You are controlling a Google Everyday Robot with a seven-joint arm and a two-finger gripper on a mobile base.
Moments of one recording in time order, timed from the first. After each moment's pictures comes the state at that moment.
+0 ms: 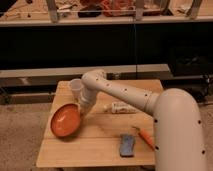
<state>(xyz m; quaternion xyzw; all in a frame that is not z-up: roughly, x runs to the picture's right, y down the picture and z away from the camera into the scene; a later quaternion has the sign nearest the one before) -0.130 0.137 0.846 -0.13 -0.44 -0.66 0.59</state>
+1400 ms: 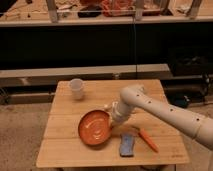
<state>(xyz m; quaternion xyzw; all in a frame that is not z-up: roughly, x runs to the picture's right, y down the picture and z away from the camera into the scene) 0.029 0.228 0.787 -0.16 -0.42 -0.62 0.65</state>
